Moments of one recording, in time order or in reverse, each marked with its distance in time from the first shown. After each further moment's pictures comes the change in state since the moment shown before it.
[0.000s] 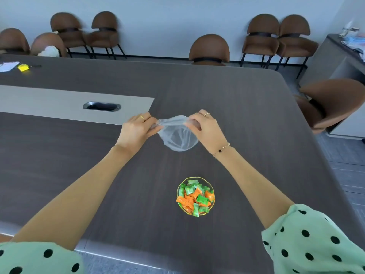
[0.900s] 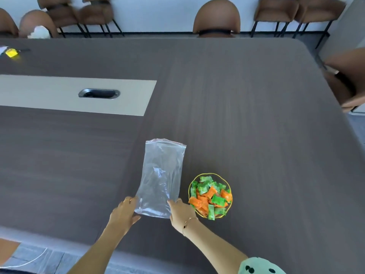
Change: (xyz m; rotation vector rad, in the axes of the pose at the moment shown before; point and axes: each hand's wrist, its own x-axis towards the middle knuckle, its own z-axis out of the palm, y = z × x) left_hand -0.258 -0.021 0.067 0.014 -1.135 -0.642; right_hand -0.152 0.023 0.230 -0.313 -0.863 0.333
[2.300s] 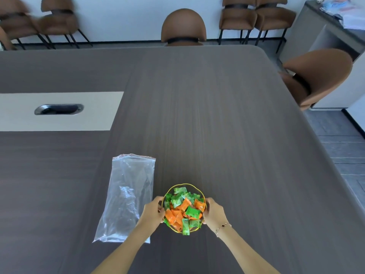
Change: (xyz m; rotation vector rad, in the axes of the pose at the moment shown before) left_hand 0.052 0.170 0.002 -0.713 -0.127 0.102; right_hand -0.039 0.162 -0.030 0.868 0.301 0.476
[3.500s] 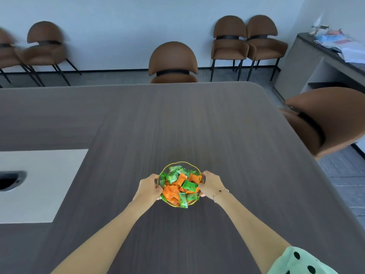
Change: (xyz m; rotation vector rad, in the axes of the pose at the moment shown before) left_hand 0.352 0.235 -0.098 0.008 0.145 0.104; right_hand 0.349 -0.210 -0.185 -0.100 0.047 -0.084
